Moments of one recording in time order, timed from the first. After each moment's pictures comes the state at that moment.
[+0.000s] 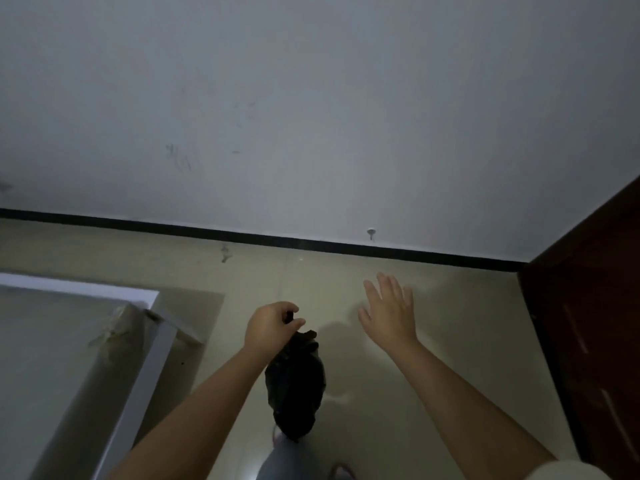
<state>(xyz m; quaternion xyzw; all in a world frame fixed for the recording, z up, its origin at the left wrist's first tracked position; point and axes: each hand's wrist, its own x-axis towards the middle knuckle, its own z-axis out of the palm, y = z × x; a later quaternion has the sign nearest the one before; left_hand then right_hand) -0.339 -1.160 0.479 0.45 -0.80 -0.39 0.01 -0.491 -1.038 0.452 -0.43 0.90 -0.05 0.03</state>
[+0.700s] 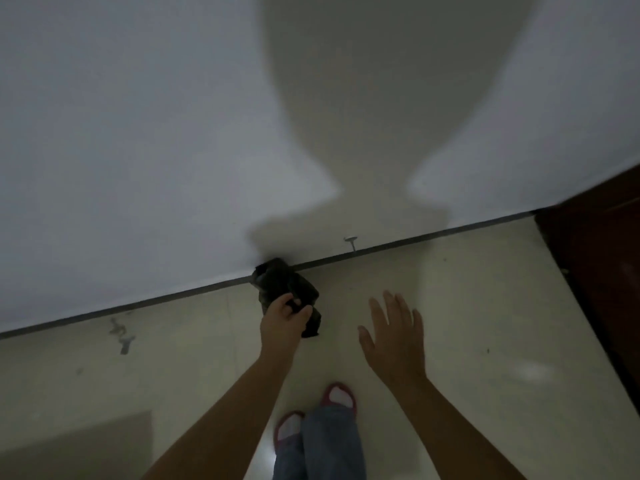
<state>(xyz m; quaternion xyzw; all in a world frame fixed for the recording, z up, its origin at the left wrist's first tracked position) -0.728 -1.442 0.200 0.51 -0.57 -0.64 -0.05 -0.774 -1.291 0.177 -0.19 0.96 -0.08 0.19</state>
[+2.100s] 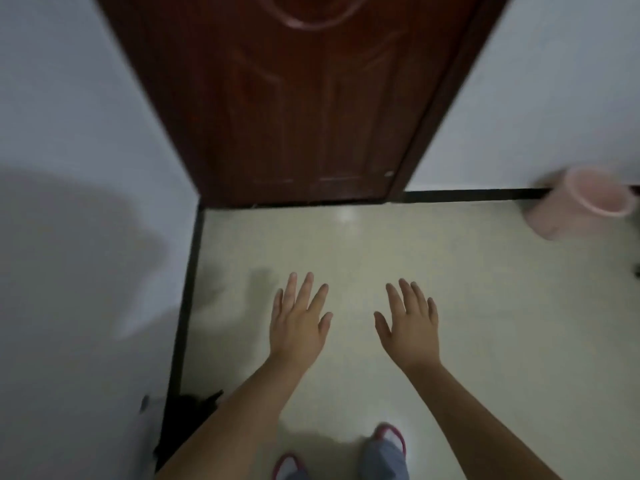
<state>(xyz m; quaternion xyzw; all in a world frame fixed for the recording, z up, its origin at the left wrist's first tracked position) -0.731 -1.131 0.381 -0.52 -0.83 -0.07 -0.18 -0.586 -1.048 0.379 0.49 0.87 -0.09 0.02</state>
